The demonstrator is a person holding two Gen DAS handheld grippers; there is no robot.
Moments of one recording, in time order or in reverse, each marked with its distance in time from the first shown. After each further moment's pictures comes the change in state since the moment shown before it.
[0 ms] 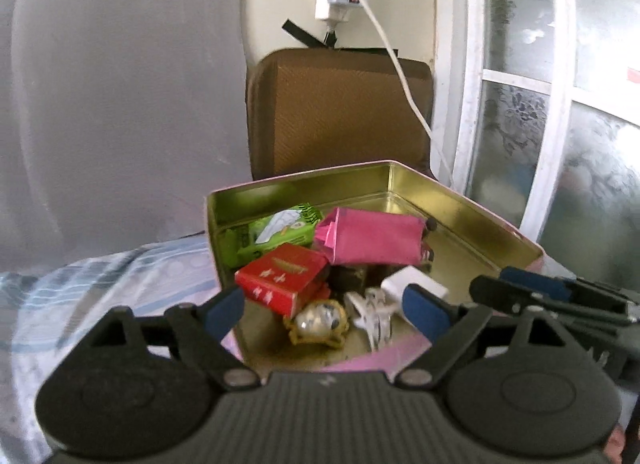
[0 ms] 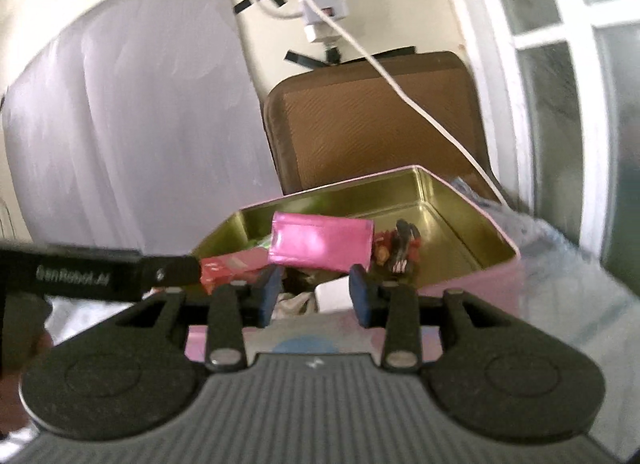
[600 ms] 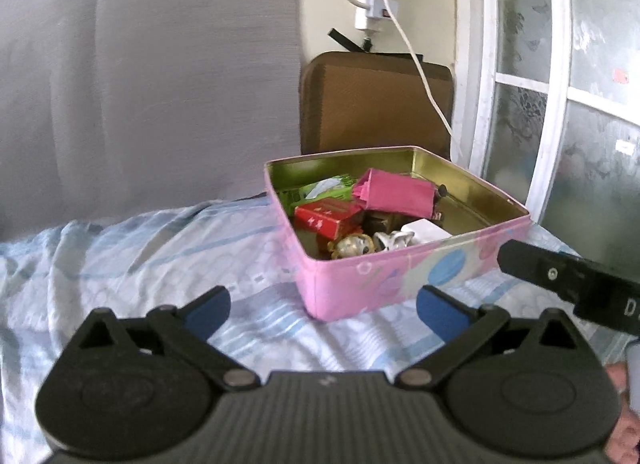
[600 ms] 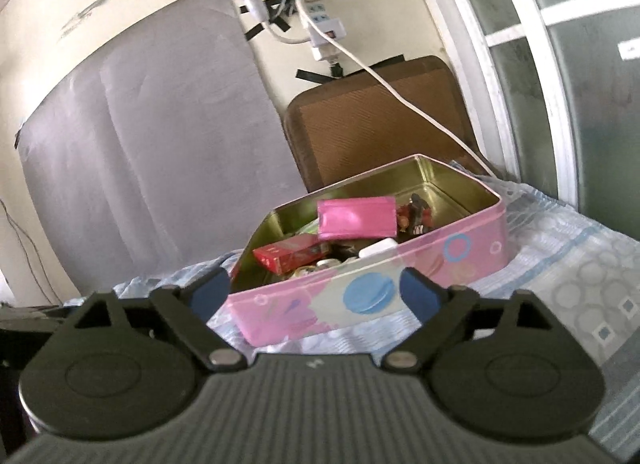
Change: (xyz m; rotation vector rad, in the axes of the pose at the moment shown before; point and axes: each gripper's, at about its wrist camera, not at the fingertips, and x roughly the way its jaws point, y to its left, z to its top) left arm -0.095 0.011 -0.050 -0.068 0.010 0.086; right arm -0.072 0.047 -0.021 0.084 -0.019 -0.015
